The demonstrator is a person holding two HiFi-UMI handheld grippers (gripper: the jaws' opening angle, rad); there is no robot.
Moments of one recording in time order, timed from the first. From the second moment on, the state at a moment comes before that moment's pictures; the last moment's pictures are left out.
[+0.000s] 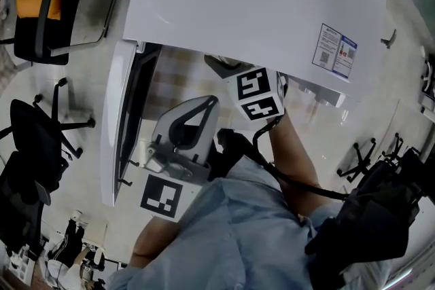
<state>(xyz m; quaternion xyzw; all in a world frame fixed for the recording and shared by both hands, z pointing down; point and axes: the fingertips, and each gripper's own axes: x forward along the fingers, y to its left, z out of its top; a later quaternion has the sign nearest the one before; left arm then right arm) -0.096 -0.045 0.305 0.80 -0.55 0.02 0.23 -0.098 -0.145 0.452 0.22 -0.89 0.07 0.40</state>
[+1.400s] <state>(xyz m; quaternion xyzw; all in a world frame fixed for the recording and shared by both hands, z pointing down) -0.104 -0.047 0.313 0.80 -0.56 0.02 0.23 -0.105 -0.163 0.452 0.24 -0.89 -0.02 0.38</state>
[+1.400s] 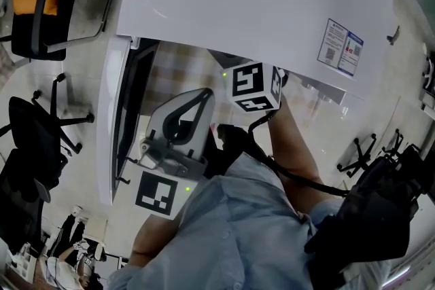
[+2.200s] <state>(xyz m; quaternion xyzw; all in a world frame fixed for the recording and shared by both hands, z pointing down) -0.083 -0.021 0.290 0.79 -0.57 0.03 0.19 -0.082 -0.117 0.392 0.25 -0.91 -0.04 0.32</state>
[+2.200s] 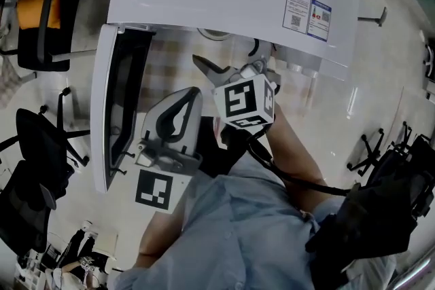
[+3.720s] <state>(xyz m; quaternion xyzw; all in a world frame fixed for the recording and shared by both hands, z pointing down) -0.062 -0.086 0.399 0.81 -0.52 0.10 0.24 -0.054 -0.093 0.438 0.36 -0.87 0.20 0.29</state>
